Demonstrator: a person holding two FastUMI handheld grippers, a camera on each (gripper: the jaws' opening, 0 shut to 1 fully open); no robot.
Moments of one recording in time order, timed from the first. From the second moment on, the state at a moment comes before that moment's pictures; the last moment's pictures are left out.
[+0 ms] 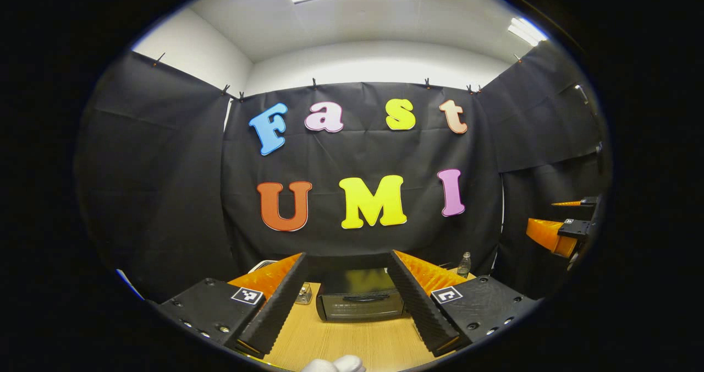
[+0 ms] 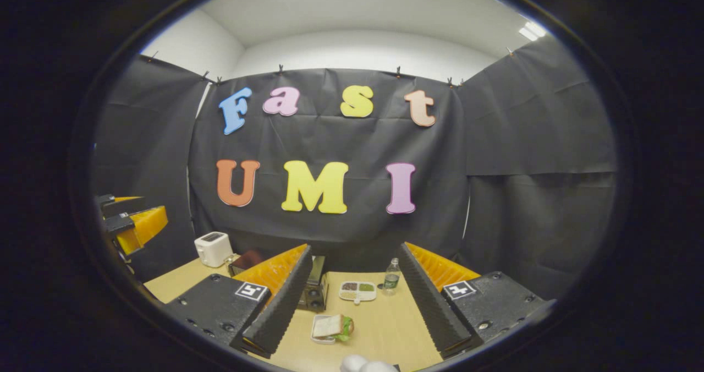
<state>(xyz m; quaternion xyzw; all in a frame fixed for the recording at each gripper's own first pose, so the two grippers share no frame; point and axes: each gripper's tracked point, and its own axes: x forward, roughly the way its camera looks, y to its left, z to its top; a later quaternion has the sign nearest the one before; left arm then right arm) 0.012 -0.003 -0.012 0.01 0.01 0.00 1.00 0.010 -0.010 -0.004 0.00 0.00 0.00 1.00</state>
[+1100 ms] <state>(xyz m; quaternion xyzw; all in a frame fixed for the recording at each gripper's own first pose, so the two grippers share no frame) 0.236 -0.056 -0.262 -0.01 0.12 -0.01 0.99 0.129 -0.081 -0.045 -0.04 0.03 0.00 1.00</state>
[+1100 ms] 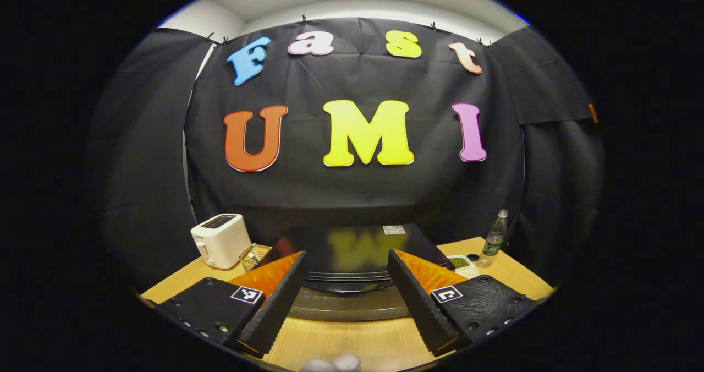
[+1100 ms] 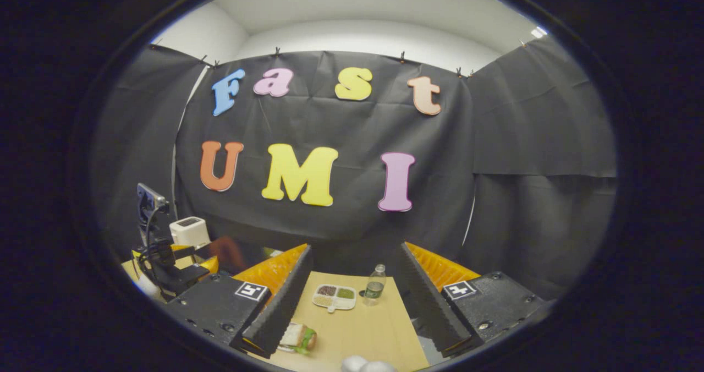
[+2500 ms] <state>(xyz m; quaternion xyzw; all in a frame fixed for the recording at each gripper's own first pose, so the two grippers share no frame) 0.206 -0.056 -0.346 0.00 0.22 -0.02 0.98 0.141 -0.064 -0.087 -0.03 0.08 0.02 1.00</state>
